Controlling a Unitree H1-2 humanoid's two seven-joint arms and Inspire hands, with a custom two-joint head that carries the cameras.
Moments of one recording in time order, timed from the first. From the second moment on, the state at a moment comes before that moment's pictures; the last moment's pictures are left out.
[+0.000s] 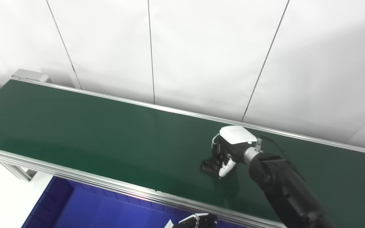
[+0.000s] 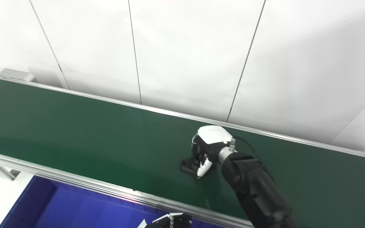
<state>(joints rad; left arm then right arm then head) 0.44 0.07 -0.52 0.07 0.07 -0.44 0.14 -0.68 -0.17 0.71 0.29 -0.89 0.24 0.54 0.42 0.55</state>
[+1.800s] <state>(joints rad) 0.55 0.08 -0.34 -0.07 -0.05 -0.44 -0.06 -0.04 -0.52 0.21 -0.84 -0.22 0.47 0.72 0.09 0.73</state>
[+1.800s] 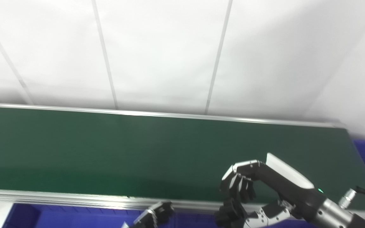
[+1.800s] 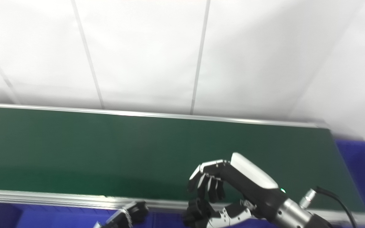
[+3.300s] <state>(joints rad) 0.58 0.12 -0.26 -0.23 -0.10 -0.39 -0.14 0.13 -0.36 0.39 -0.45 -0.69 0.23 0.54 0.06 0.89</state>
